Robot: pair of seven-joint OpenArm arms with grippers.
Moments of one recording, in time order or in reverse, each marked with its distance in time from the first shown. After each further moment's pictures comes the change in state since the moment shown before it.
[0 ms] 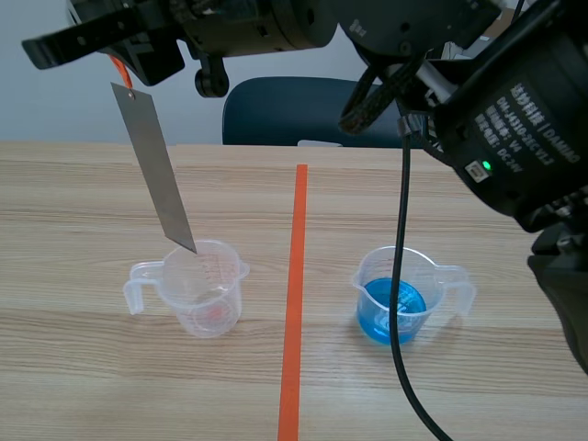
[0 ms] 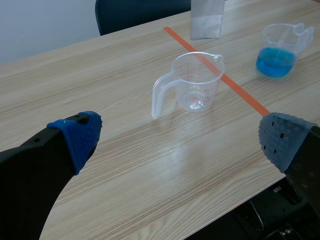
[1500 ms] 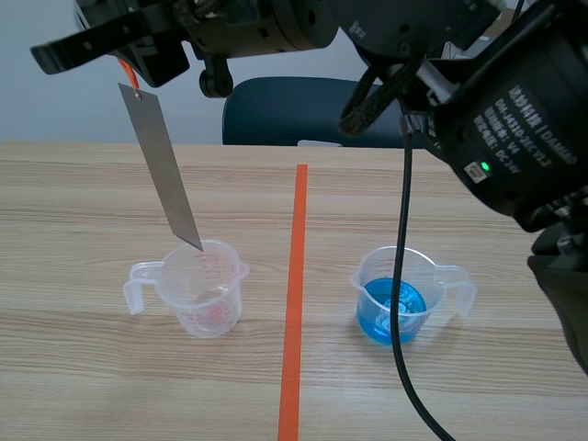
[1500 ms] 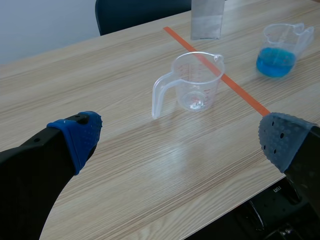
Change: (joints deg) left arm 0.0 0.0 0.0 0.0 0.0 0.0 0.0; right arm 0.0 0.0 0.0 0.0 -1.6 0.0 -0.2
